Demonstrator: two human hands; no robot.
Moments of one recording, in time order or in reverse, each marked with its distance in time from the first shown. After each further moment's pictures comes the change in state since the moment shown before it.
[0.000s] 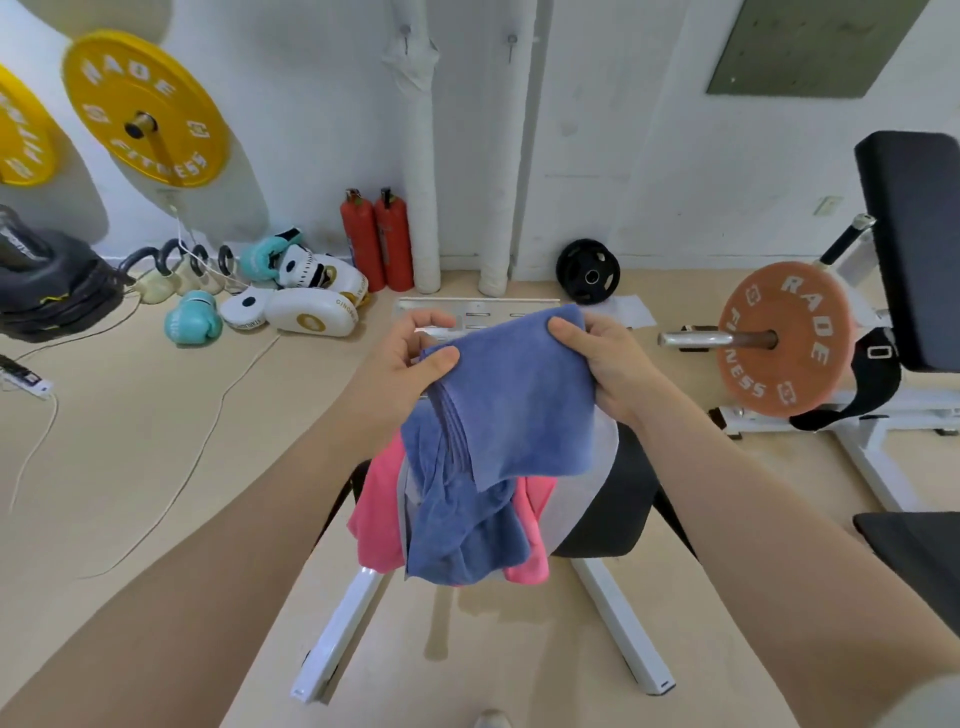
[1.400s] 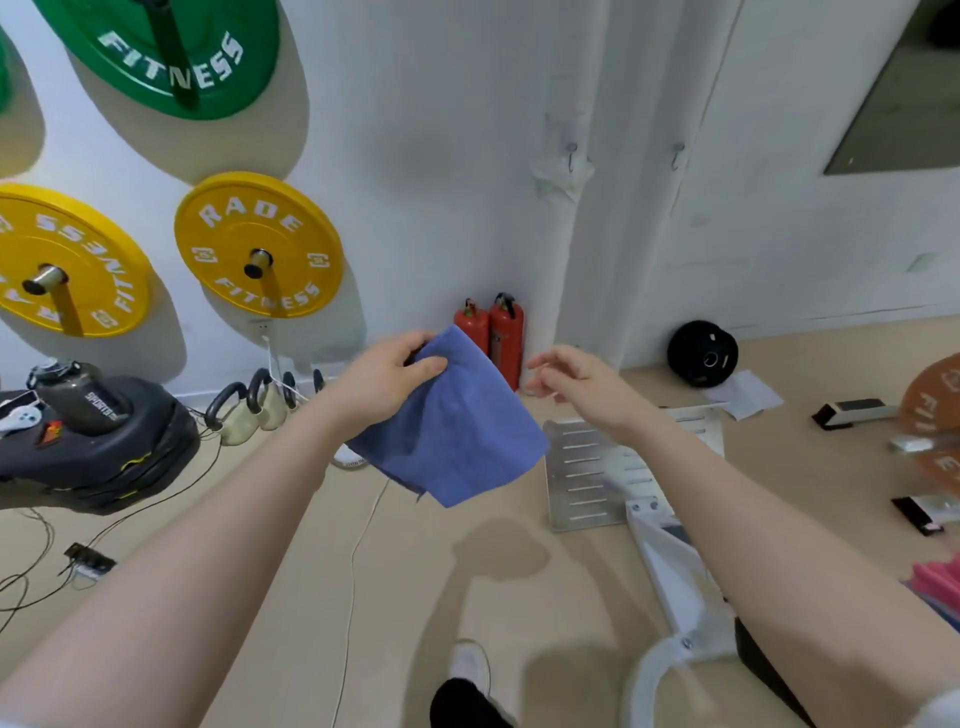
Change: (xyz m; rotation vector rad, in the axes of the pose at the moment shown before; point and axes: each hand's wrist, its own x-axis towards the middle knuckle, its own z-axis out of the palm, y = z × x) left_hand 0.288 0.053 -0.599 0.668 -0.182 0.109; right_hand 0.397 -0.034 0.484 -0.524 0.009 -0.123
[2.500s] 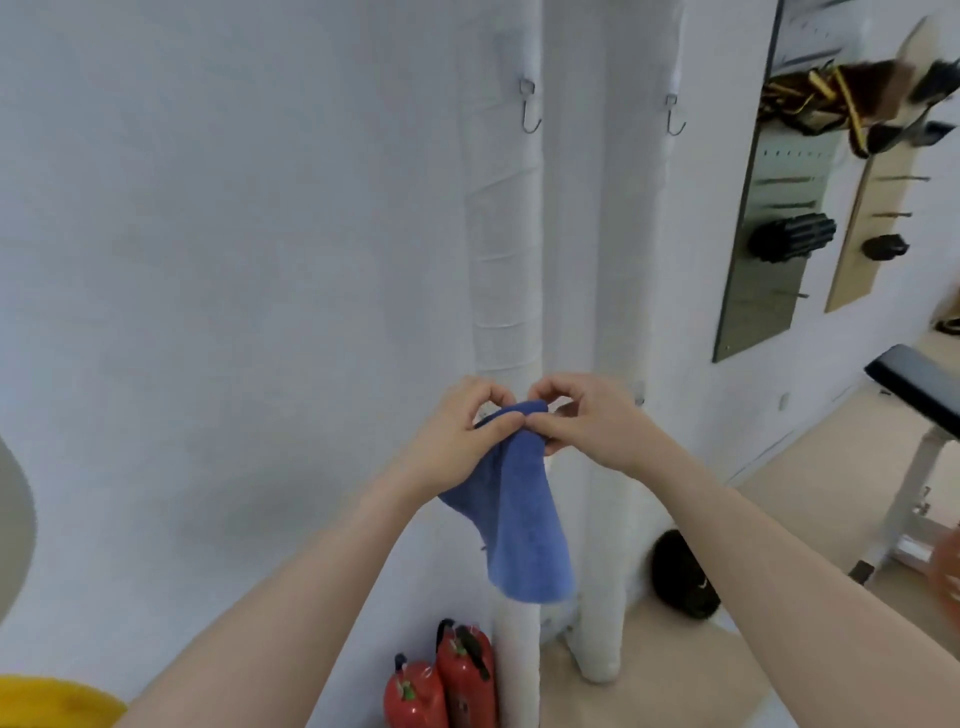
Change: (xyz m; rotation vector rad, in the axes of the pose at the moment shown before) left_hand 0.655 0.054 -0.133 -0.070 -0.149 0.630; right_hand 0.531 -0.129 -0.233 -0.206 0.537 -0.197
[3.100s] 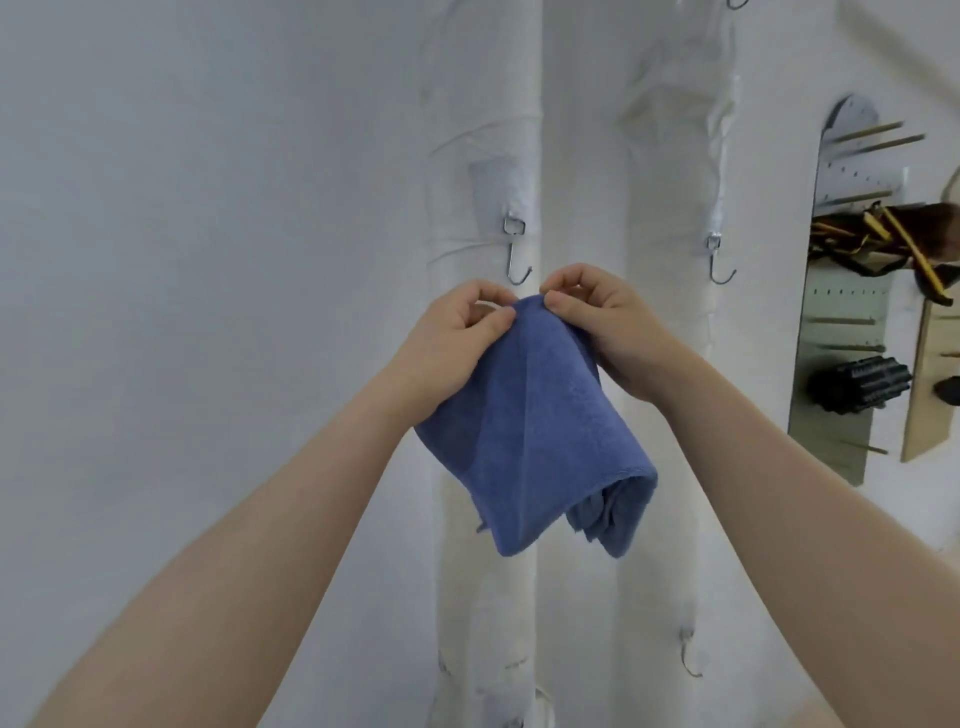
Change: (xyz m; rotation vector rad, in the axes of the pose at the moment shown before) left_hand 0.295 0.044 -0.070 -0.162 0.296 0.160; right_hand 0.292 0.001 -0.159 0.361 0.055 -0.354
